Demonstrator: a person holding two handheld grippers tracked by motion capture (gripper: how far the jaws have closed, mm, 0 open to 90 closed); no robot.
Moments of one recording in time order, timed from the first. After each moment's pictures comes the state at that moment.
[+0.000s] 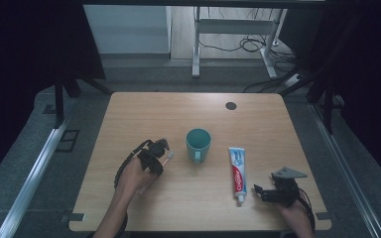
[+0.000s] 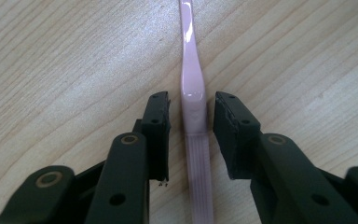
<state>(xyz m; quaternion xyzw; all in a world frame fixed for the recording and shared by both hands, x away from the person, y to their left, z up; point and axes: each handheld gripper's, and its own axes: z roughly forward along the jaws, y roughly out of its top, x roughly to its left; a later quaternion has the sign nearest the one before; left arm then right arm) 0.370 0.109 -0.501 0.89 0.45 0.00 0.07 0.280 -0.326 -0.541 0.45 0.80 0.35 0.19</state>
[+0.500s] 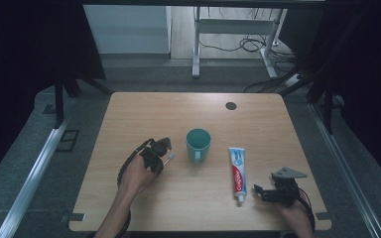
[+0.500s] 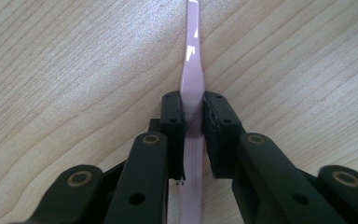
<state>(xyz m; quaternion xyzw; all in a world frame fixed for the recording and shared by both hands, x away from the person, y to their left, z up) 0.375 0.102 -0.499 0.89 0.45 0.00 0.04 0.280 -0.326 -0.541 0.45 0.80 0.35 0.19</state>
